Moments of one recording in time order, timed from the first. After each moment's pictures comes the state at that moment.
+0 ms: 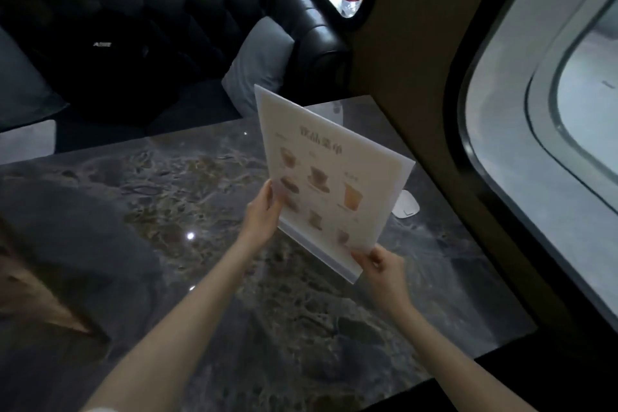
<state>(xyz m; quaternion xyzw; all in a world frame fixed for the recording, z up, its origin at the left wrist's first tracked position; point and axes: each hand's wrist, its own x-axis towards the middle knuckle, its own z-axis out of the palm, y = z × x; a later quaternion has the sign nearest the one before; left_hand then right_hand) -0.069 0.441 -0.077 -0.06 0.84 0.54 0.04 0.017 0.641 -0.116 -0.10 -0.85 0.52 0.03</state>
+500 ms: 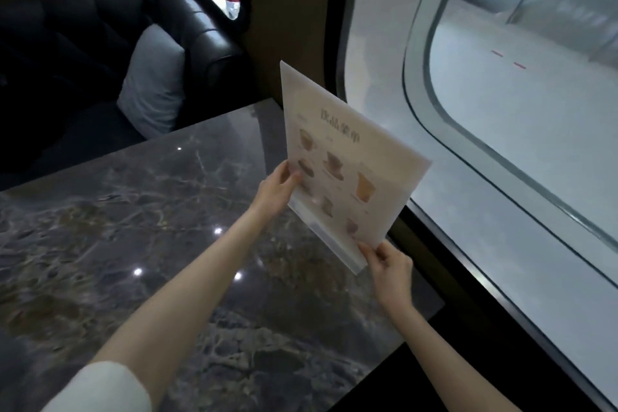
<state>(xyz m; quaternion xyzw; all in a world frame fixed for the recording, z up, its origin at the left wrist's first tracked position) -0.138 0.639 -0.068 0.09 0.83 0.53 0.16 0.028 0.786 -0.100 -0.25 -0.83 0.48 0.15</state>
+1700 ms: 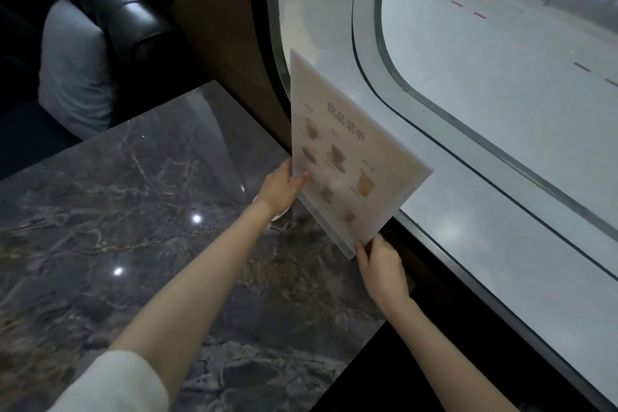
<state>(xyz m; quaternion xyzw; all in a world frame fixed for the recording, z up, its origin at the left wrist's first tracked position) -0.154 0.730 -0.100 0.19 0.85 0.41 0.25 0.033 0.840 -0.132 -0.34 -0.89 0.31 0.04</state>
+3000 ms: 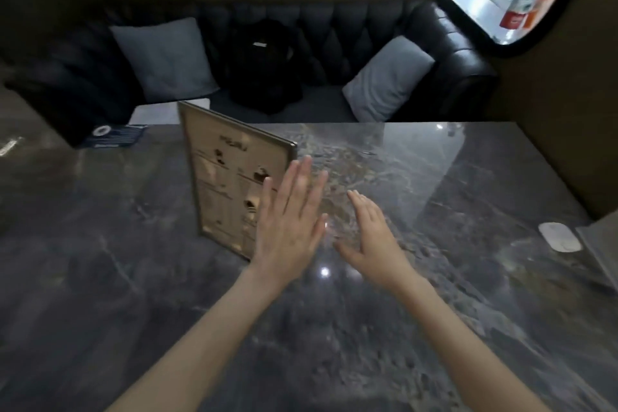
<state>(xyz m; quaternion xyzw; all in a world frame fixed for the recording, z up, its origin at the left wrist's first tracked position) 0.078 0.221 -0.030 0.03 0.95 -0.03 -0.30 0.039 0.379 -0.041 0.25 -0.91 0.33 -0.05</state>
